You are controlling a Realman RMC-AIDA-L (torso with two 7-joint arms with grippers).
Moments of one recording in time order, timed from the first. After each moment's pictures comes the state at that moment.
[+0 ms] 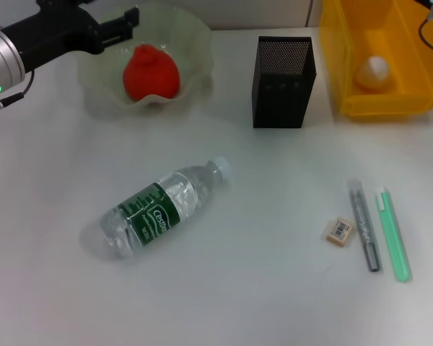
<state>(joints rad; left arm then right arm) -0.43 -2.06 1.18 0.91 1.44 0.88 -1.37 0.66 2.08 -0.66 -0.52 -1.39 -0.96 1.31</state>
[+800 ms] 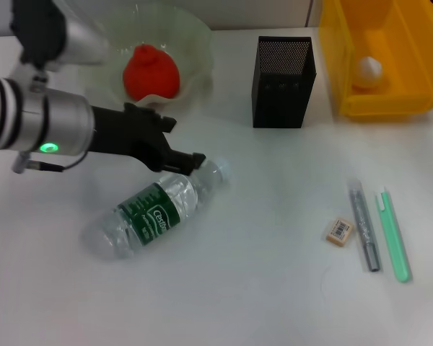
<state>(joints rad) -0.42 -2.07 1.41 1.29 2.16 1.22 -2.11 0.60 2.08 -0.66 -0.18 -0.91 -1.32 0.80</state>
